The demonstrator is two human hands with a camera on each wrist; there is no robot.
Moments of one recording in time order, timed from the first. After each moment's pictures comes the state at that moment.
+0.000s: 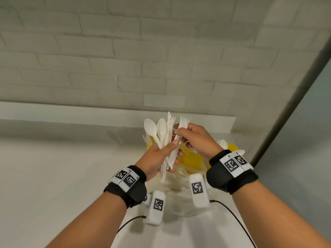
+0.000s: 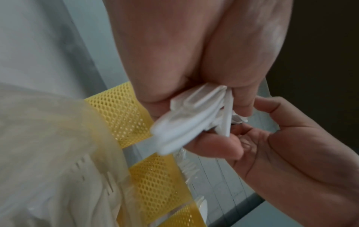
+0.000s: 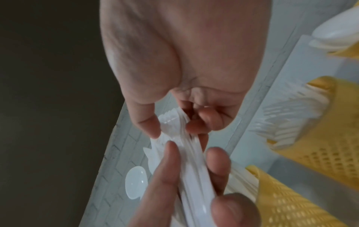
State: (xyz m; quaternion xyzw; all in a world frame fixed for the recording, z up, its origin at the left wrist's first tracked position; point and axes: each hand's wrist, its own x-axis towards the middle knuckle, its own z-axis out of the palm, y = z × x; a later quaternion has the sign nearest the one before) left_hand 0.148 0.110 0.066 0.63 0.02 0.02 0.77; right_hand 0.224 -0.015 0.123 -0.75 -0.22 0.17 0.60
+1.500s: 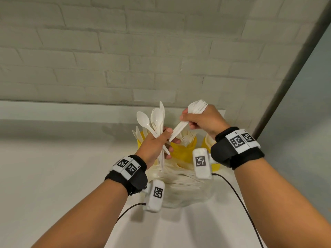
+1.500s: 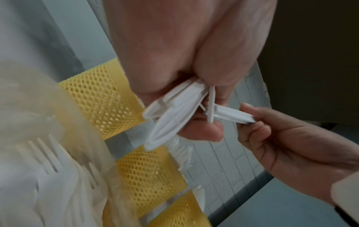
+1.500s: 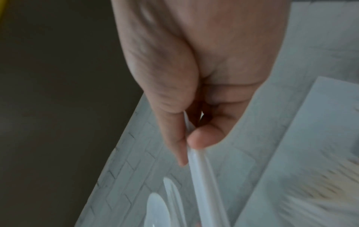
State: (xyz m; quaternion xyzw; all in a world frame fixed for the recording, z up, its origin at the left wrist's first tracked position) left_hand 0.171 0.092 0.069 0.63 0.05 0.07 0.77; right_hand 0.258 -0.049 0.150 -0.76 -0.20 0.10 0.61
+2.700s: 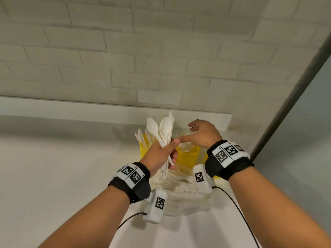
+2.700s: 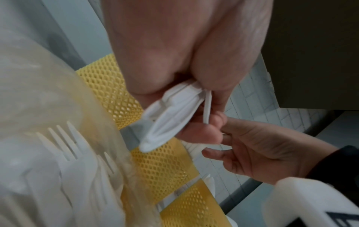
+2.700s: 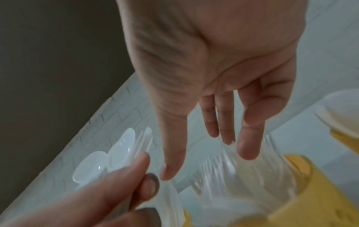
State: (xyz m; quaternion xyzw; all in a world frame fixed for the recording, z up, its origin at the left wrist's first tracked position) left_hand 0.181 0.090 0.051 0.66 0.06 0.04 0.75; right_hand 0.287 -0.040 0.104 -0.93 -0.18 0.07 0.32
